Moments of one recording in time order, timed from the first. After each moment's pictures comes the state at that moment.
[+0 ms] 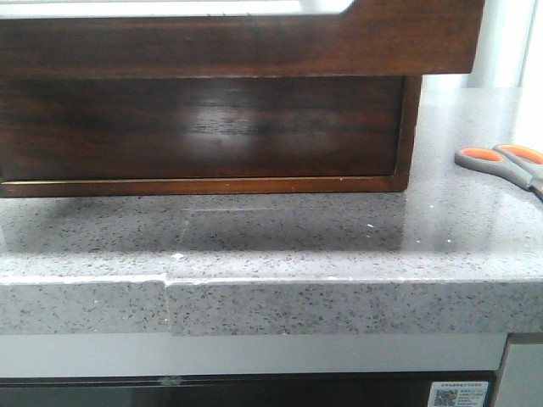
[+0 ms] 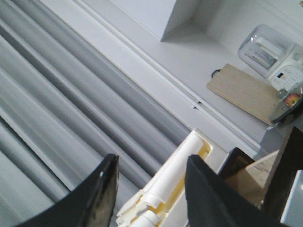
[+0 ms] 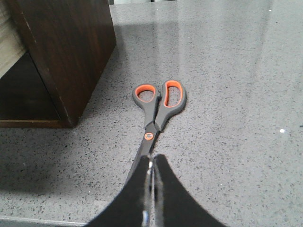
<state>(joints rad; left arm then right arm) -0.59 0.39 -0.37 0.74 -0.55 0.13 -0.04 0.28 -0.36 0.25 0.47 -0.17</state>
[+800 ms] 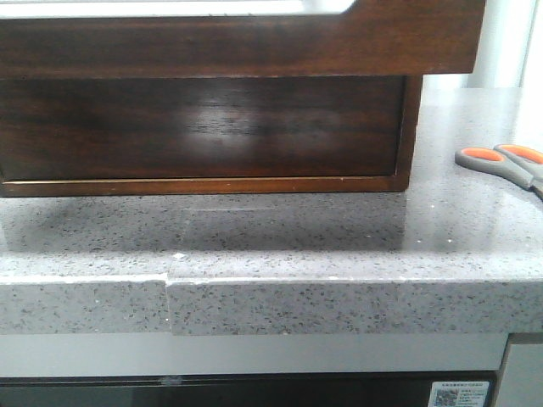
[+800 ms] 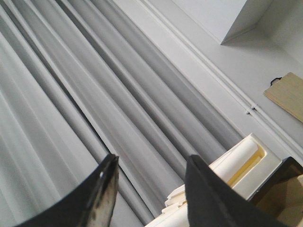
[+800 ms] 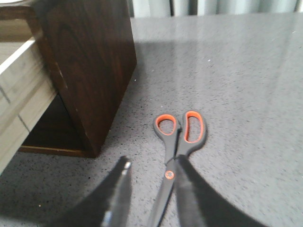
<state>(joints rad) -0.59 0.04 -0.37 0.71 -0.26 0.01 0.03 0.55 -0.58 0.25 0.47 -0.17</state>
